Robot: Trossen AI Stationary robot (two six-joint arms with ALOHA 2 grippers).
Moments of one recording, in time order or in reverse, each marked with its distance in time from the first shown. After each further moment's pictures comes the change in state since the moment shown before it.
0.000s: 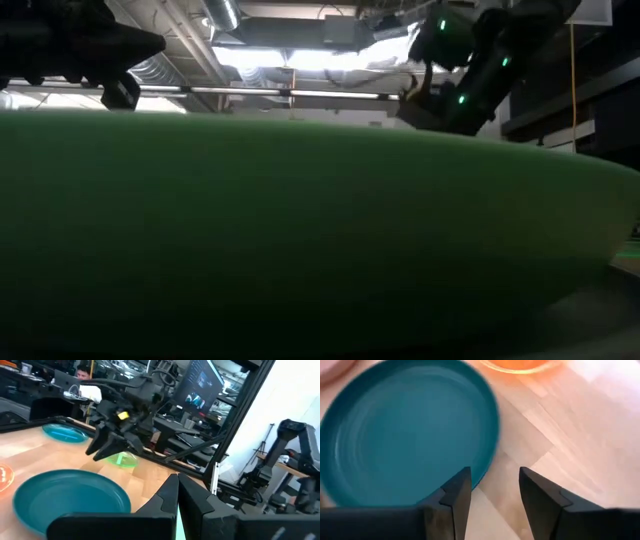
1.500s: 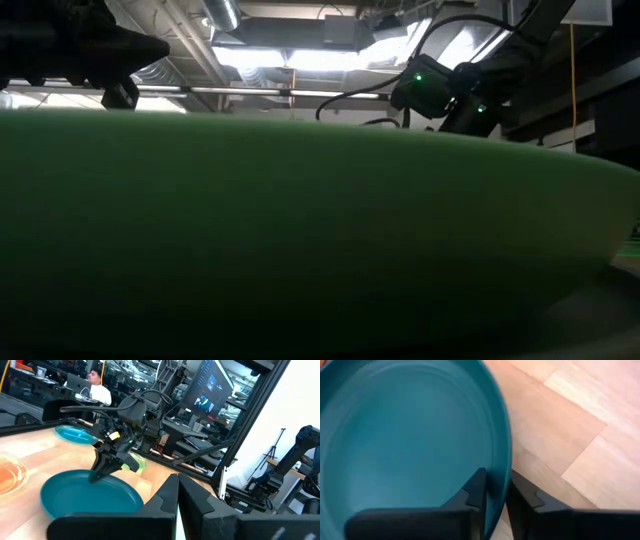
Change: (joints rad) left arm 0.000 0.000 0.000 -0.003 -0.045 -0.007; right arm -0.065 0.215 -0.016 0.218 -0.115 0.121
